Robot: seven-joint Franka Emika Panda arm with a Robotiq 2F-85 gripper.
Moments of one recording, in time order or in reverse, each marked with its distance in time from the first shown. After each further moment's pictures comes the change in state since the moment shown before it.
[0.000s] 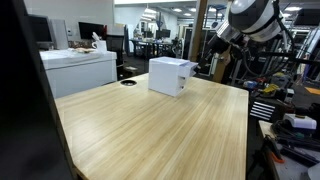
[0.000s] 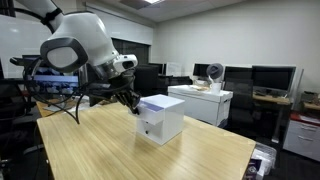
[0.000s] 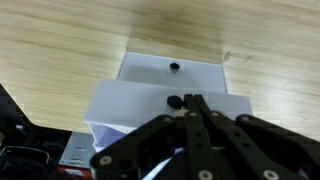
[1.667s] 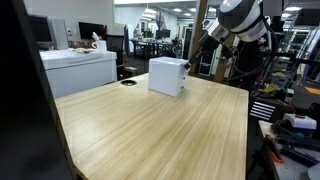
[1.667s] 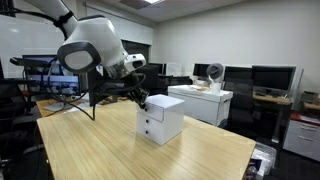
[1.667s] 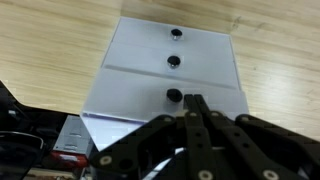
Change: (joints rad) arm 0.540 0.015 -0.498 0.098 0.001 0.047 -0.017
